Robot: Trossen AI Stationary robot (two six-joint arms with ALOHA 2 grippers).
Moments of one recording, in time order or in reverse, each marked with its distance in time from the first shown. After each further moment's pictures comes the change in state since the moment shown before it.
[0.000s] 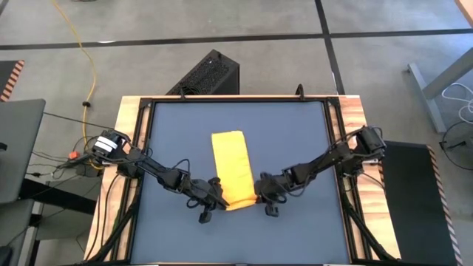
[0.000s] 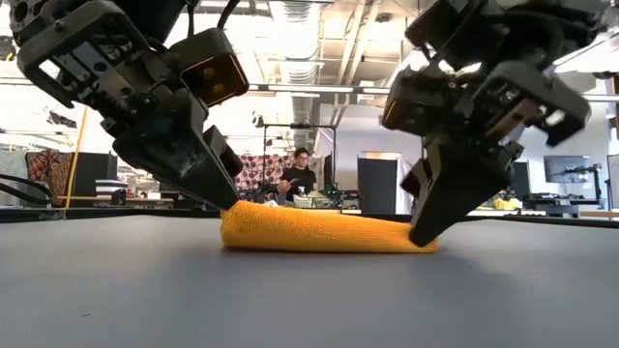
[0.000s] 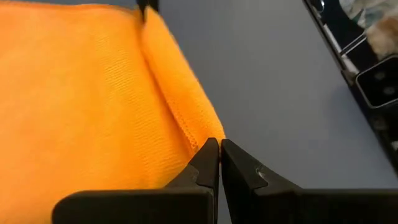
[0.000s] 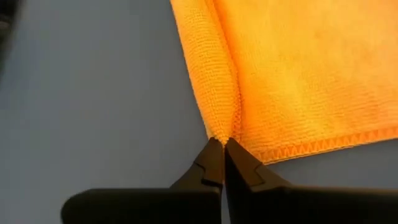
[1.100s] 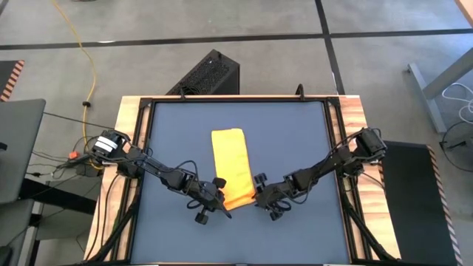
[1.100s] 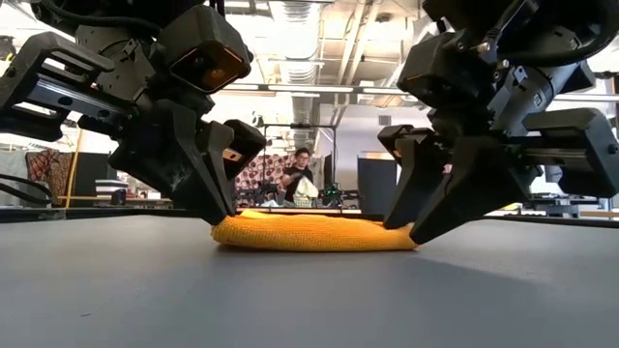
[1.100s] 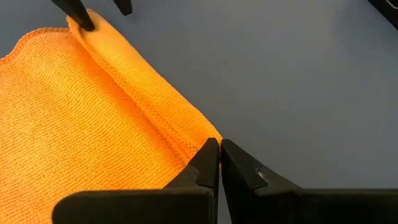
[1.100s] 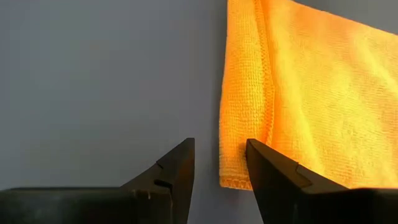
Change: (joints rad) left arm 0.002 0.000 0.121 -0.285 0.017 0.392; right arm 0.068 -0.001 0.018 0.050 0.230 -0.500
